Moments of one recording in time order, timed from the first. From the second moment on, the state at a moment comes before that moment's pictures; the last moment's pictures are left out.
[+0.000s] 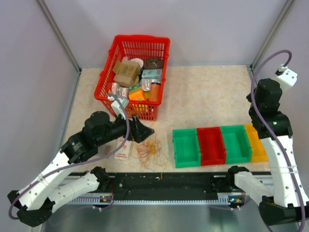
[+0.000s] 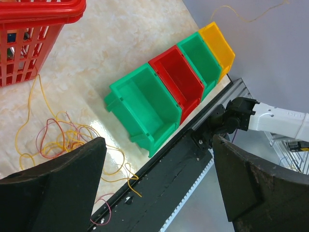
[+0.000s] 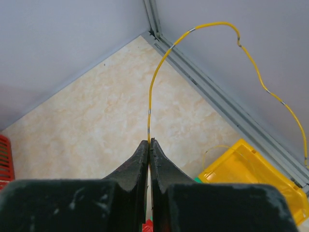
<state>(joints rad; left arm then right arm) -0.78 0.73 0.97 -0.53 0.15 -0.58 0.11 0.92 1.24 -0.65 0.62 0.42</state>
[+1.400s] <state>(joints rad) -0.78 0.91 1.11 -0.61 0.11 -0.71 0.11 0.81 1.07 -1.14 0.90 0.94</state>
